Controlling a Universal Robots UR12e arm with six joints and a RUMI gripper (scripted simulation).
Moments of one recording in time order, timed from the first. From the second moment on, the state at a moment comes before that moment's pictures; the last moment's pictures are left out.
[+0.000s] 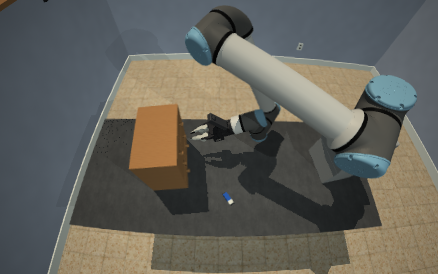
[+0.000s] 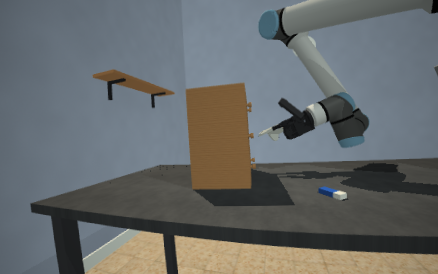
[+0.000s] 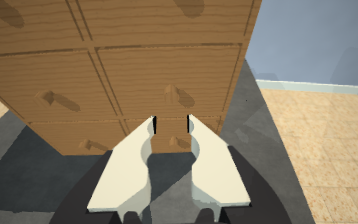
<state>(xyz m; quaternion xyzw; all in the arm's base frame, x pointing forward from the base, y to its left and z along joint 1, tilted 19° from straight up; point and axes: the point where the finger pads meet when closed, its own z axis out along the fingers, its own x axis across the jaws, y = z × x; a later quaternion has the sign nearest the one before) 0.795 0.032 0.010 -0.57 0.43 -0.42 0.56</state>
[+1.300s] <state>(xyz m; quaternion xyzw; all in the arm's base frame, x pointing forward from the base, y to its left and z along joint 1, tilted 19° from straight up) 0.797 0.032 0.011 -0.57 0.43 -0.42 0.56</state>
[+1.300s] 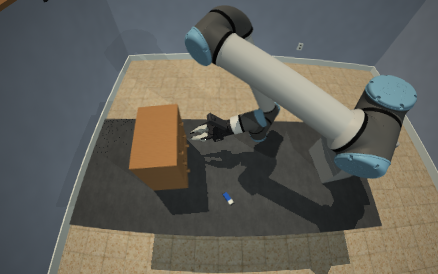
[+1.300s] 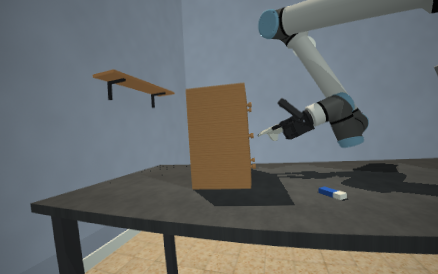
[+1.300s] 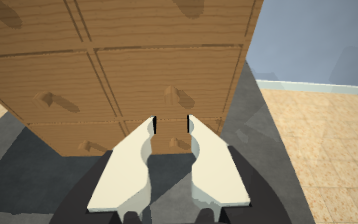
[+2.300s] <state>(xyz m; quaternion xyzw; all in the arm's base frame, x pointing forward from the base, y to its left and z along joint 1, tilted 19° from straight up) 0.819 0.038 0.018 -0.57 0.43 -0.42 0.56</state>
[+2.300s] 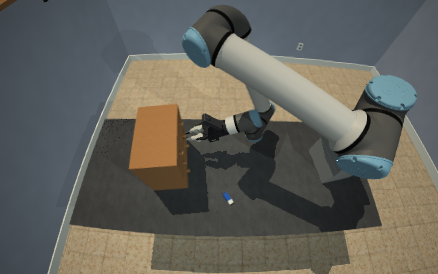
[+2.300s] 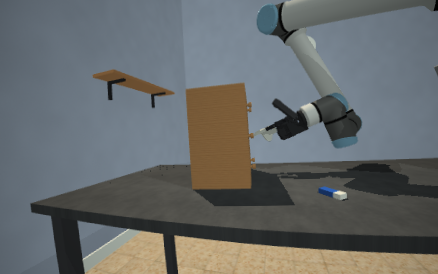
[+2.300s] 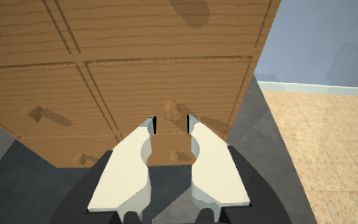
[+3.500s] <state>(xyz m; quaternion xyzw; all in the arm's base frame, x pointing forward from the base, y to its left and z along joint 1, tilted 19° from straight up) 0.827 0.041 0.021 -0.57 0.43 -0.42 0.56</state>
